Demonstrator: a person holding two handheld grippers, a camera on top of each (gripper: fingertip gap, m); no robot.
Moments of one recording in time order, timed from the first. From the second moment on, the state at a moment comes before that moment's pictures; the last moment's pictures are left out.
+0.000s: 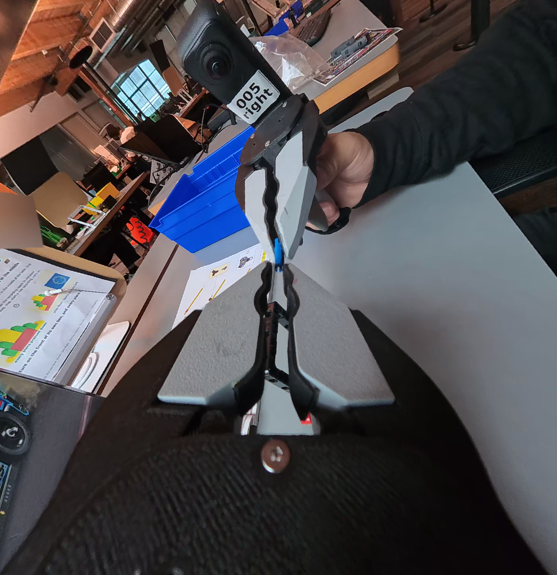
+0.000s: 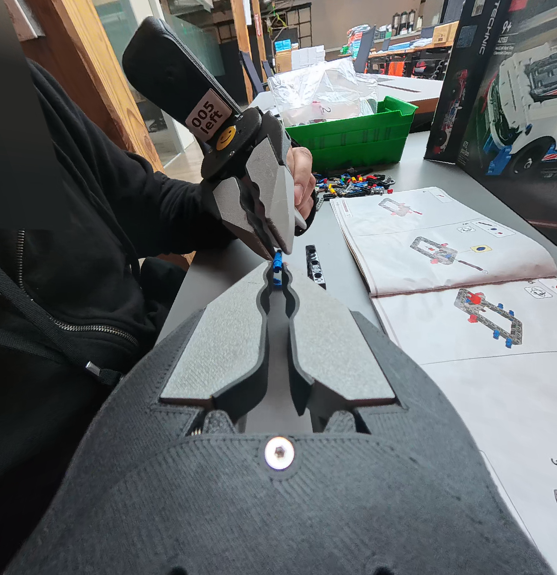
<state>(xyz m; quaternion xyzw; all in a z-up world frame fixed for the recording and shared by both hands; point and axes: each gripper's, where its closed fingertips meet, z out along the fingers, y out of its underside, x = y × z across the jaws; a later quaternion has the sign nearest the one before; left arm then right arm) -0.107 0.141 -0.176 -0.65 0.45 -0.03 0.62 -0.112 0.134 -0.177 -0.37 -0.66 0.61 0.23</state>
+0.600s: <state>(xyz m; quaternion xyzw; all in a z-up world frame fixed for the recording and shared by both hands) -0.106 0.135 -0.173 -0.65 0.45 -0.01 0.60 -0.109 0.129 -0.175 -0.36 -0.66 0.62 0.22</state>
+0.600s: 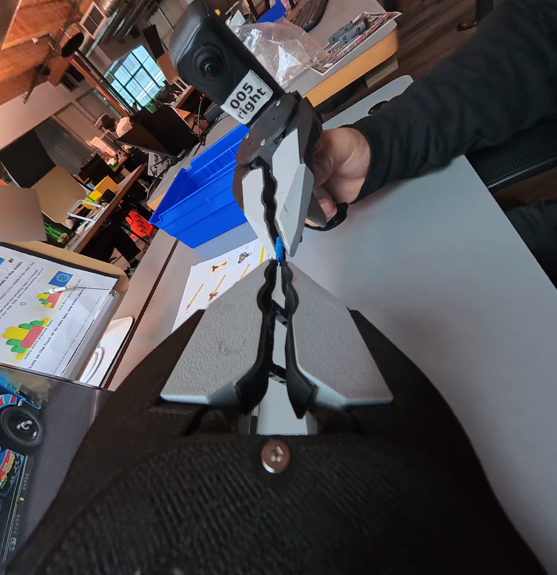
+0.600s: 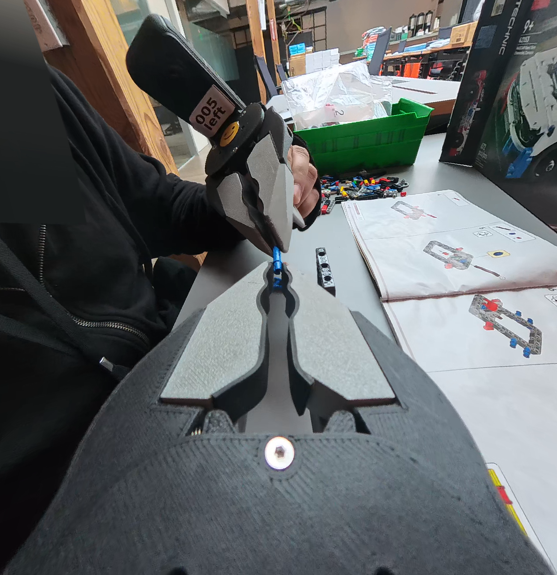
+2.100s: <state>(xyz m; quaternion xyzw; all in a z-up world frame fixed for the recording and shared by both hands) -0.105 0.139 -0.190 -0.67 0.45 -0.06 0.59 -0.111 0.132 -0.182 -0.32 -0.72 0.48 0.37</state>
